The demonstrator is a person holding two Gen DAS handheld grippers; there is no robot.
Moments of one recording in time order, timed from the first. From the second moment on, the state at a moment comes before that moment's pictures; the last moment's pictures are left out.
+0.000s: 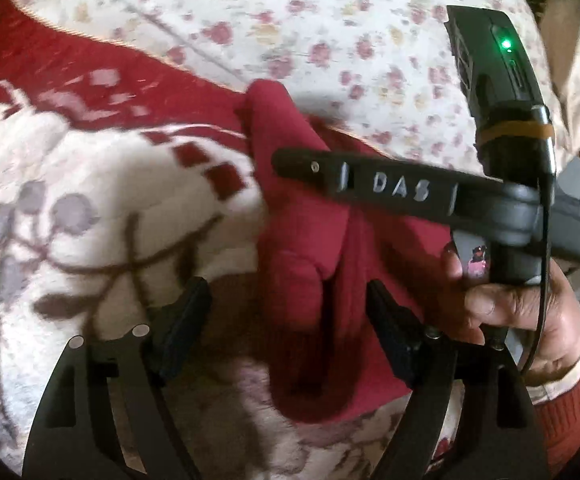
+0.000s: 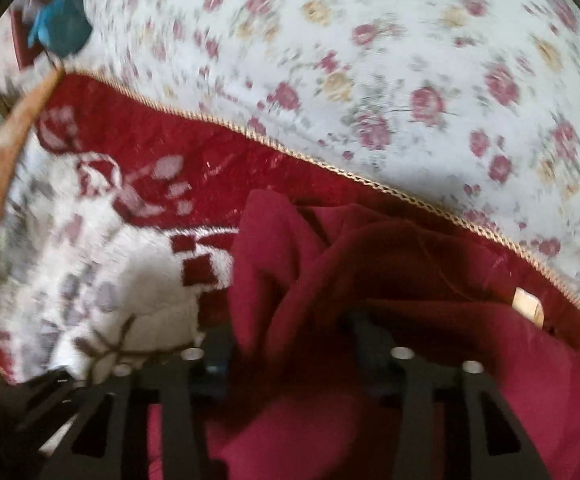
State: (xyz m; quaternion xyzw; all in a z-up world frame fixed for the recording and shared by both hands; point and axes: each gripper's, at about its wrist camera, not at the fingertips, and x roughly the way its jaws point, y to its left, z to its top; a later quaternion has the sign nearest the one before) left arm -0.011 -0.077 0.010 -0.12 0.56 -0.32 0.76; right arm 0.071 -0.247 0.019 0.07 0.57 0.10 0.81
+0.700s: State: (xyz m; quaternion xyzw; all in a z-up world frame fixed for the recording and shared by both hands) left arm -0.109 -0.242 0.143 0.08 0.44 -0.48 0.76; right arm -0.048 -0.384 0.146 0.20 0.43 0.11 0.87
